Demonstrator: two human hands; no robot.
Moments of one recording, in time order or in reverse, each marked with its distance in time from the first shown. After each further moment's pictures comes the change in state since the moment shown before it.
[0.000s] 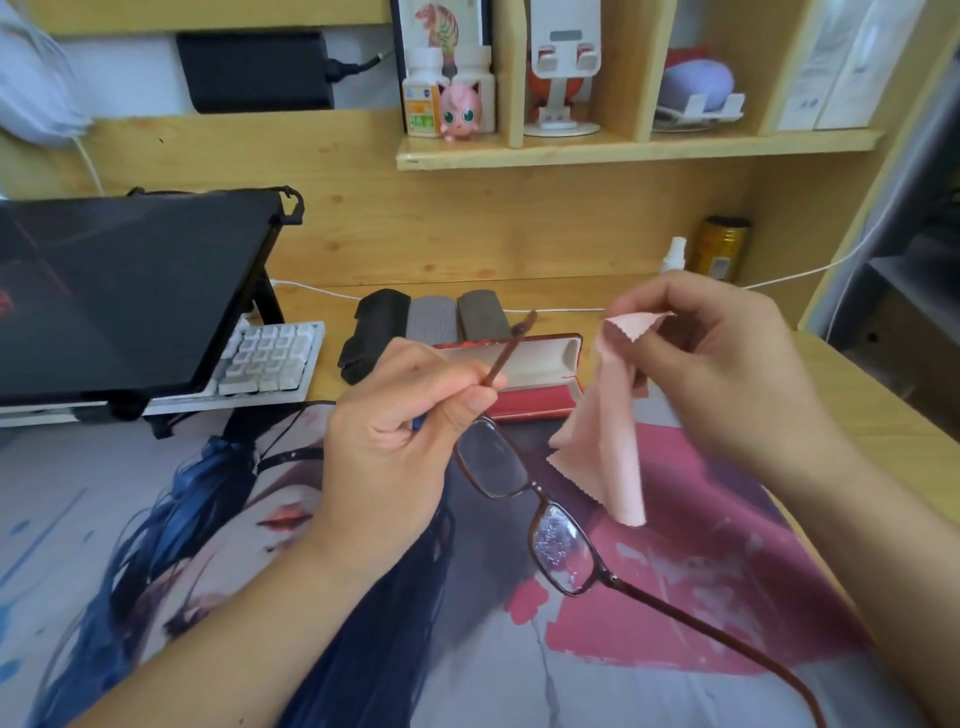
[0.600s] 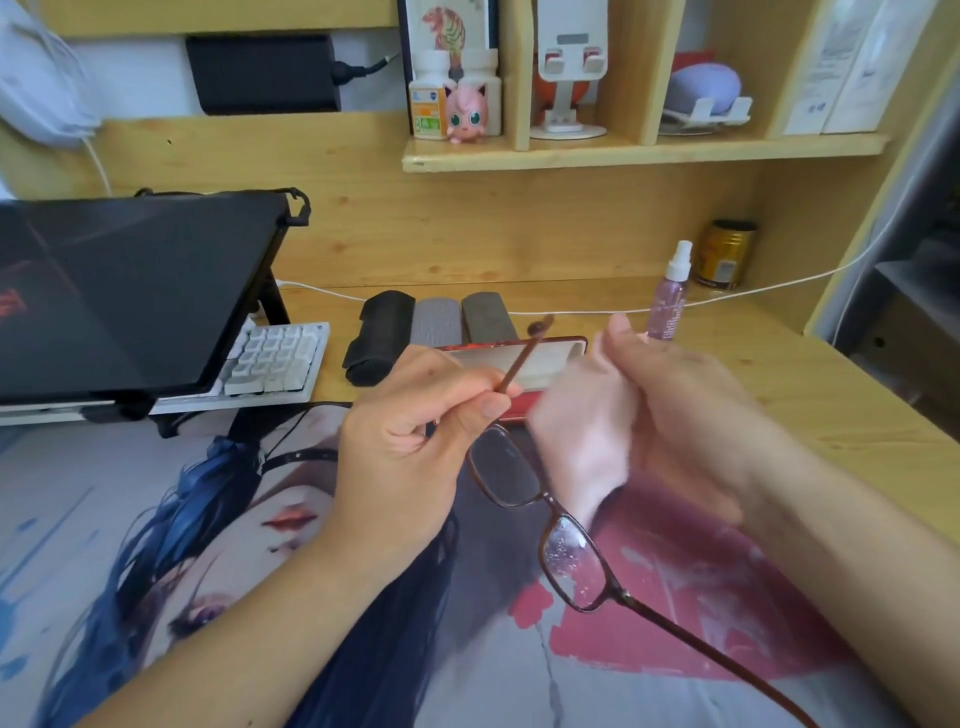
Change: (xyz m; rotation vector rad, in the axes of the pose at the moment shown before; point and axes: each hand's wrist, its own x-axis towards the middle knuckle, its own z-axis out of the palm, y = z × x) left_hand -0.002 0.001 0.004 -0.035 -0.005 -0.055; right_hand -0.008 -0.006 0.025 0.694 -0.203 0.648
